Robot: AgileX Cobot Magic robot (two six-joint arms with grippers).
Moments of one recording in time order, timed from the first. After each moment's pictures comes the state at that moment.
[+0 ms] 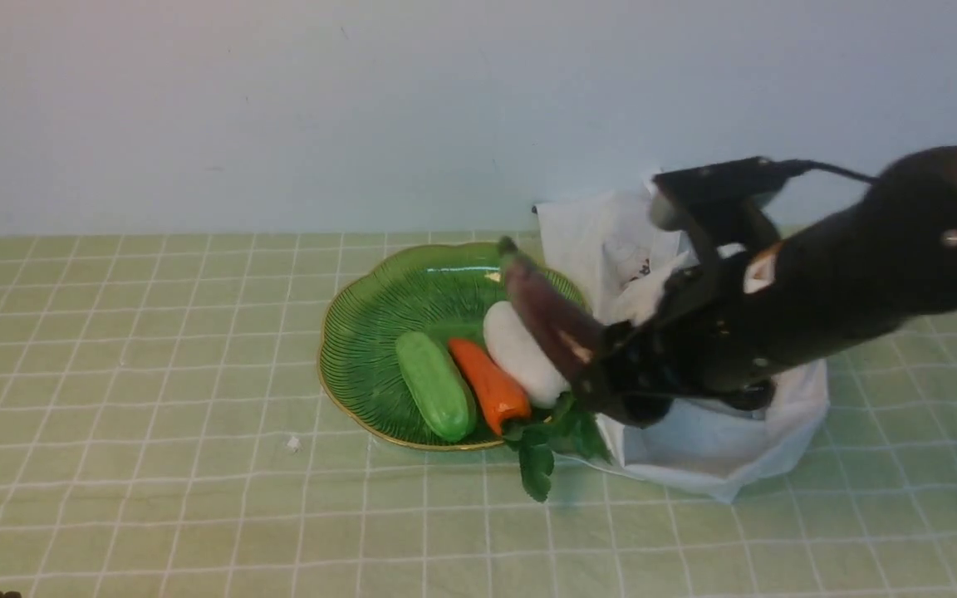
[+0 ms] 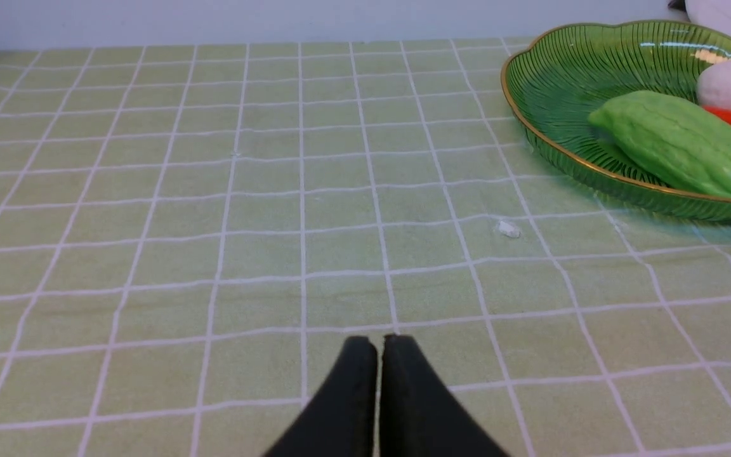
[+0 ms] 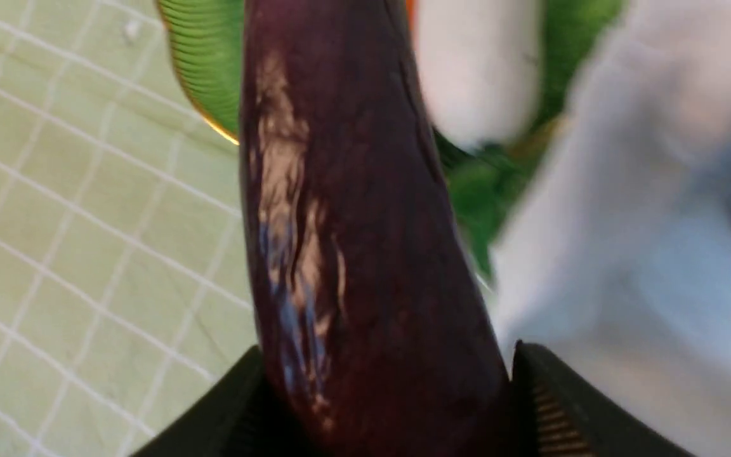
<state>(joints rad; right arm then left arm) 0.57 1.58 -1.16 0.30 0.74 -0.08 -0.08 -0.01 0.03 0.02 0.38 -0.07</state>
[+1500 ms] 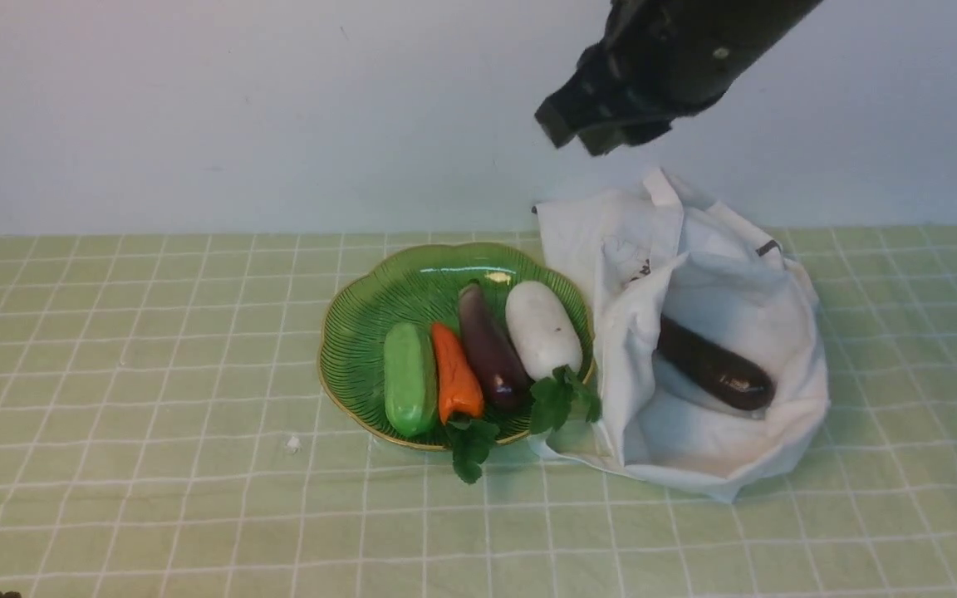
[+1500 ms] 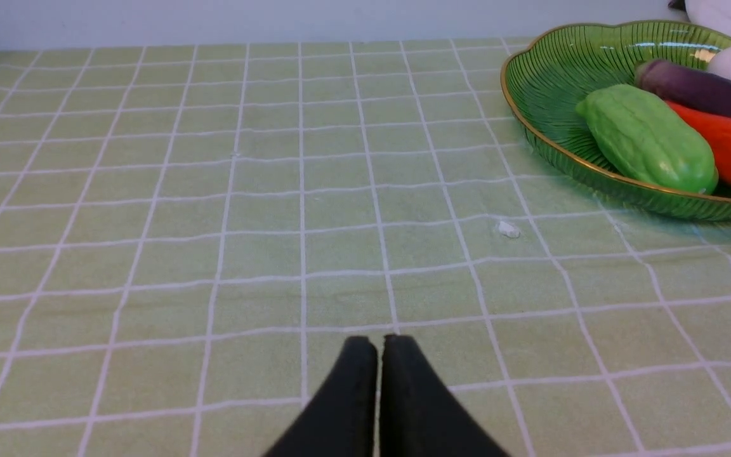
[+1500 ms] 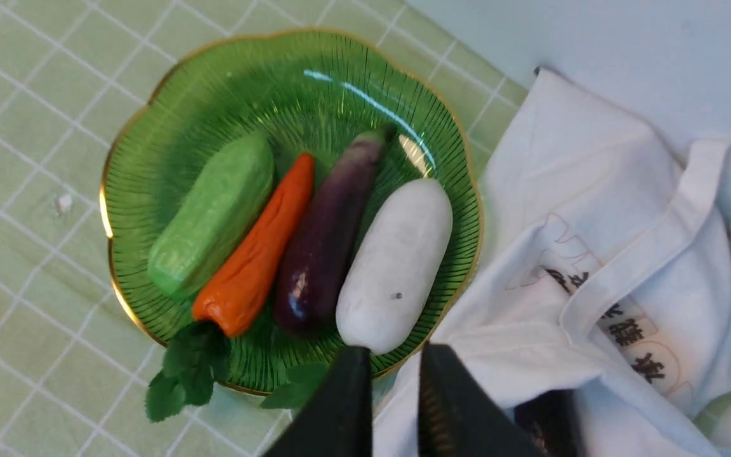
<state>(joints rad) 0.61 1.68 -1.90 -0.06 1.26 -0.03 -0.08 -0.01 0.03 0.02 0.38 -0.07</state>
